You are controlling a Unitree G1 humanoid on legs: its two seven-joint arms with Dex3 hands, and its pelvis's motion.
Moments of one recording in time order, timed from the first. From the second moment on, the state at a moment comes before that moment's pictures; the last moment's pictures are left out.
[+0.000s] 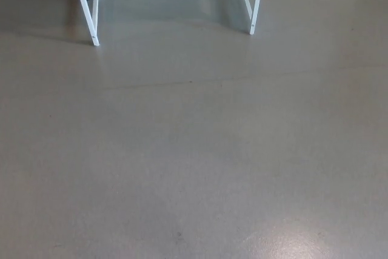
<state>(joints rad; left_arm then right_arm) -0.07 0.75 0.14 1.11 0.03 0.04 -0.28 0.18 -0.63 -0.25 0.74 -0.04 0.06 0.24</state>
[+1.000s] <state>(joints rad) -0.10 0.75 0.17 1.13 0.02 0.03 -0.33 0.17 -0.63 -0.25 0.79 -0.01 0.06 0.28</state>
